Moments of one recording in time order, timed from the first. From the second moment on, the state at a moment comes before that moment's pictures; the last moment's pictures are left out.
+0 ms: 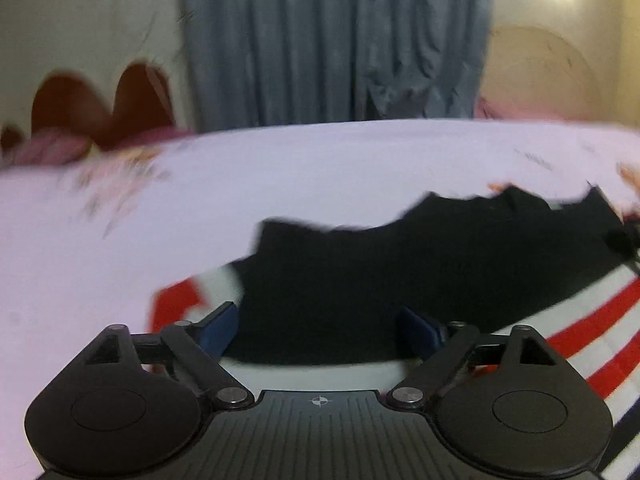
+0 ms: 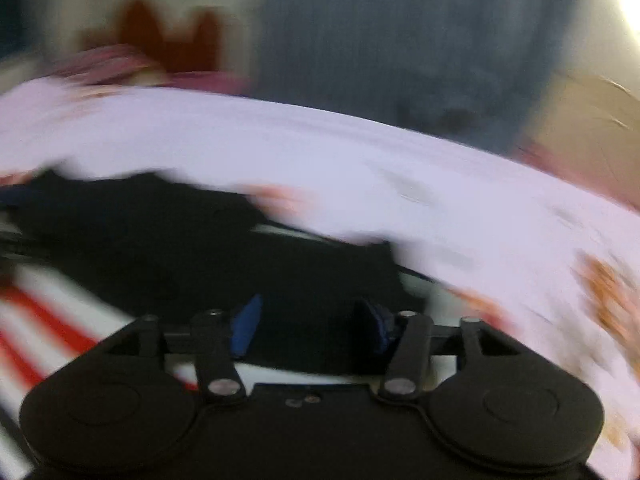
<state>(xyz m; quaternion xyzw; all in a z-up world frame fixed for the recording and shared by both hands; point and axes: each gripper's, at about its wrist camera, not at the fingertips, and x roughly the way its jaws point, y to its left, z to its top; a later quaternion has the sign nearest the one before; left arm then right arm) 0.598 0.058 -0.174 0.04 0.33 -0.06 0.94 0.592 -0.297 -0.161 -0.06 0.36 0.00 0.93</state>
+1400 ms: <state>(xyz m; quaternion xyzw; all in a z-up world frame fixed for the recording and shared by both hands) 0.458 -0.039 -0.163 0.10 0.36 -0.15 0.92 0.460 -0.200 -0.160 -0.14 0.38 0.06 0.91</state>
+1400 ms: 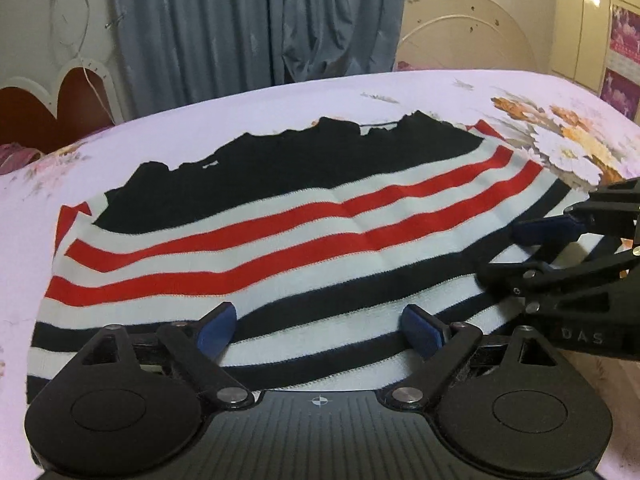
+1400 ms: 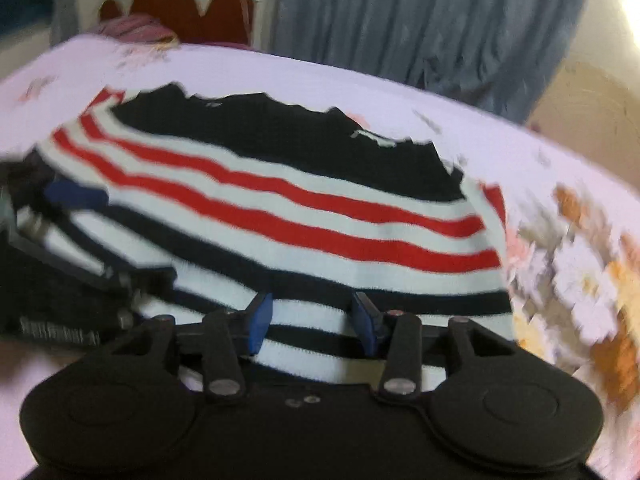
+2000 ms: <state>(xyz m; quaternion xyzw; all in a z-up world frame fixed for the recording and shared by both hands) 0.421 0.043 -0.170 0.08 0.38 -0.04 0.92 0.416 -0.283 -0.145 -0.08 0.40 -0.03 0.91</state>
